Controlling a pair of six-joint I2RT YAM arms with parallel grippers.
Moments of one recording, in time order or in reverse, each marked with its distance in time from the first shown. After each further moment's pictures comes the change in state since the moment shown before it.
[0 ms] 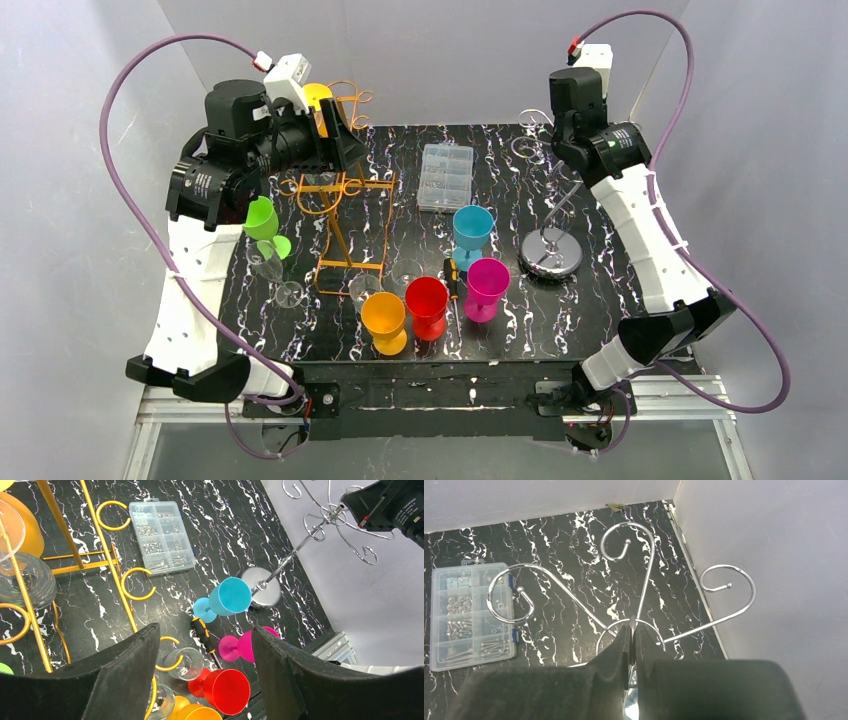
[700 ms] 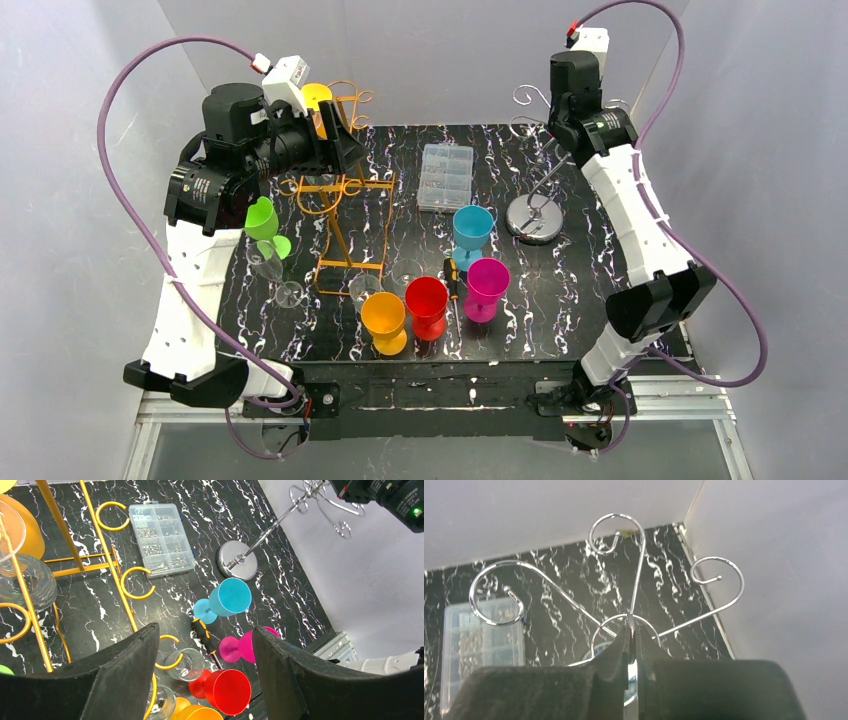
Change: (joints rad) left arm 0.000 -0.025 -0.033 0.021 0.002 0.002; right arm -0.066 0.114 0.066 0.141 -0.066 -0.025
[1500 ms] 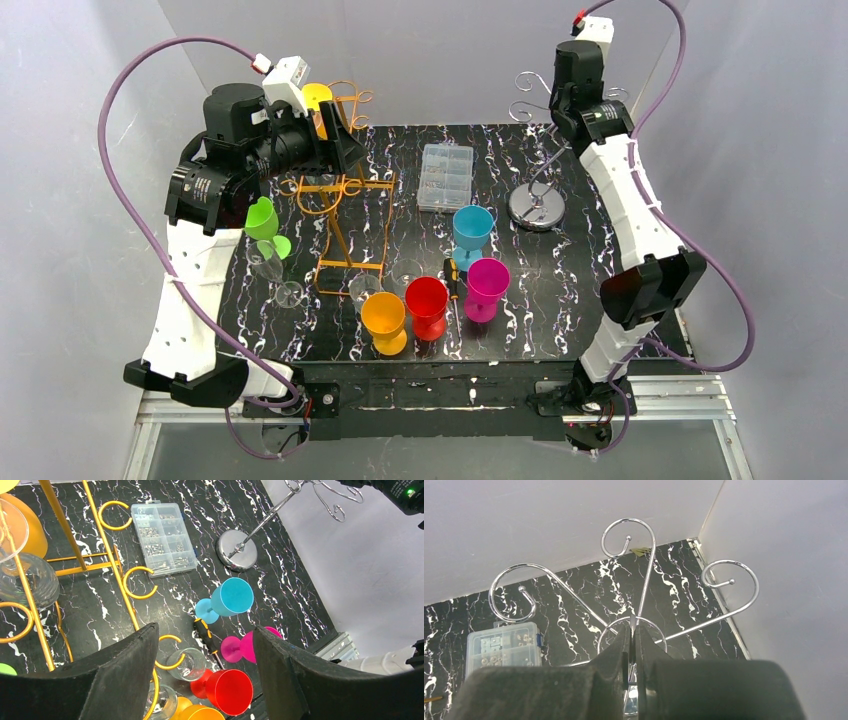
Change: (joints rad) left arm 0.000 0.000 -0.004 0.000 -0.007 0.007; right arm -0.060 0.101 0.059 0.111 -0.065 0.012
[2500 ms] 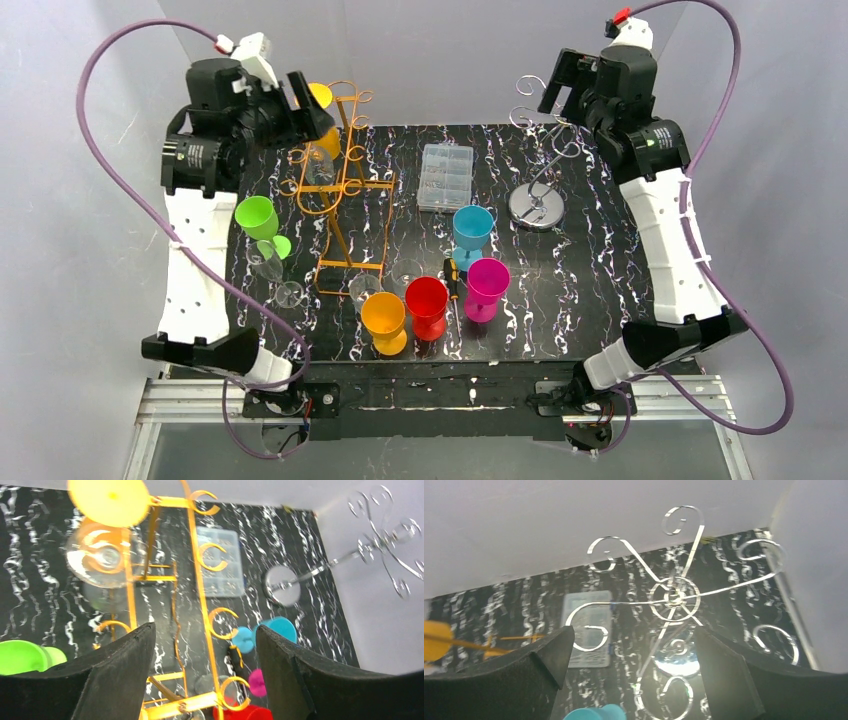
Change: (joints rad) left arm 0.134 0.123 0.124 -0.029 -0.076 0.001; right arm 0.001 -0.254 -0.060 -0.149 -0.264 0.159
